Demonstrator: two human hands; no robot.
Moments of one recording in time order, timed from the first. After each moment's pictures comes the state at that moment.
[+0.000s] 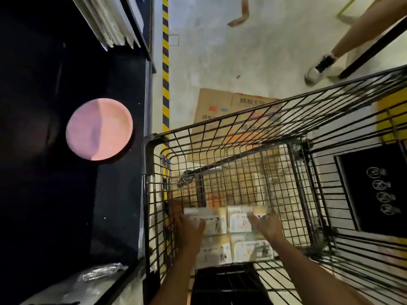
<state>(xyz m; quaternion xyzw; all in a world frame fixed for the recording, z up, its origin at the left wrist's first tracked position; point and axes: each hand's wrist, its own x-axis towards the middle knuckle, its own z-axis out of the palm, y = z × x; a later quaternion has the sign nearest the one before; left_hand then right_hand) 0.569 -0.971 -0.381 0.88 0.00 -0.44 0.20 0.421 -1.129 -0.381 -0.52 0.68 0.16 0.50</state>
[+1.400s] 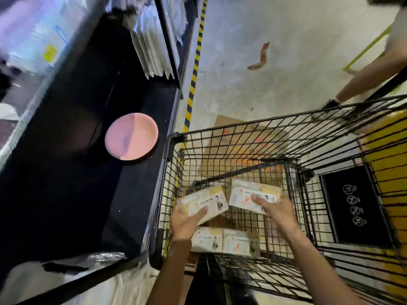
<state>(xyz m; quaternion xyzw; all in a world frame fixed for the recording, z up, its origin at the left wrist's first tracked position) 0.539 -0.959 -0.237 0.71 0.18 -0.35 0.58 0.411 -1.159 -0.251 -0.54 0.56 -0.05 0.62</state>
